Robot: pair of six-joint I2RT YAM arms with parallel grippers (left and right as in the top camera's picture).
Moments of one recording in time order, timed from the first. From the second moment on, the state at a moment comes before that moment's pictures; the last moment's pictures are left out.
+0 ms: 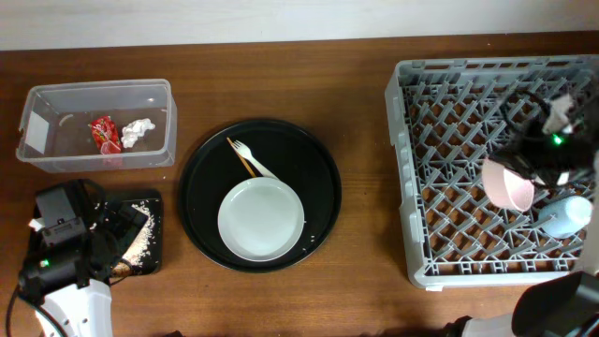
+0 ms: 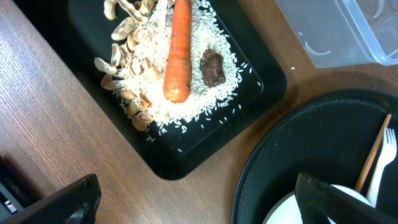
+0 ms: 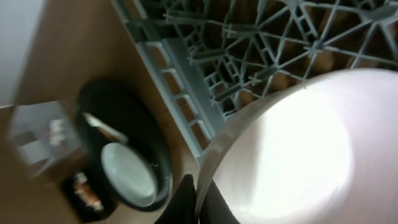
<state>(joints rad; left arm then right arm) 0.37 1.03 0.97 -1.09 -0.10 -0.63 -0.53 1.62 1.59 -1.40 -0.60 0.11</state>
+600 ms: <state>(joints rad) 0.37 1.03 0.97 -1.09 -0.10 -0.63 -0.74 1.62 1.33 -1.39 -1.19 -0.28</state>
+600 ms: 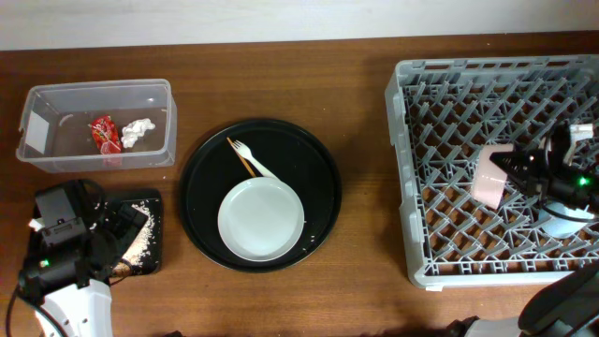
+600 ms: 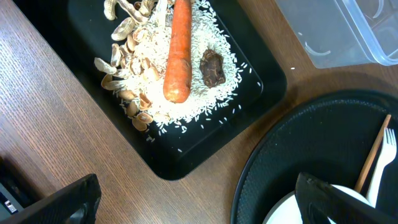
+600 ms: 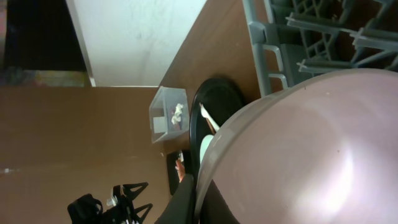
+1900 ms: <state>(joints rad) 0.37 1.03 0.97 -1.09 -0.10 -0.63 -0.71 1.65 1.35 -1.17 -0.73 0.01</state>
